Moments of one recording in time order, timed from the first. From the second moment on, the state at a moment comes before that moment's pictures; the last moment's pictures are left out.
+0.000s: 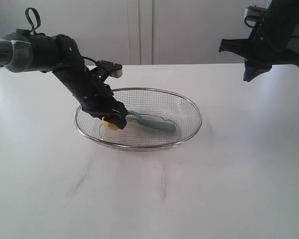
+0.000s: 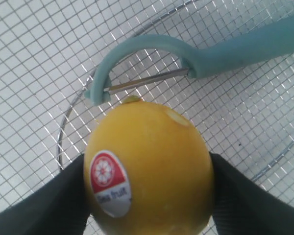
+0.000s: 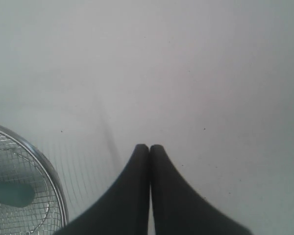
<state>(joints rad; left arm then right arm) -0.43 2.12 -1.63 -0.41 0.82 0.52 0.11 2.01 -1.80 0.00 1.09 0.37</state>
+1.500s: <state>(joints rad) -0.43 1.92 -1.63 -0.41 0.92 0.51 0.11 2.01 -1.80 0.00 1.06 0.37</state>
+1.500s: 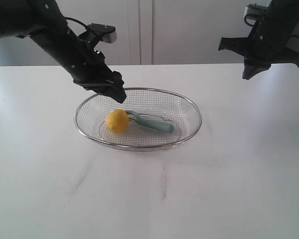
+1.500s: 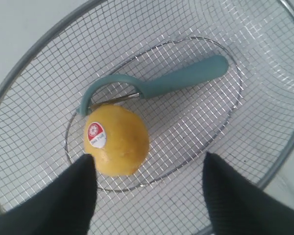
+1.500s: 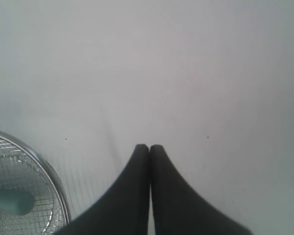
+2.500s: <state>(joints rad) -0.33 1.86 -1.63 -0.19 1.12 0.26 0.11 2.01 -1.80 0.00 1.22 0.37</state>
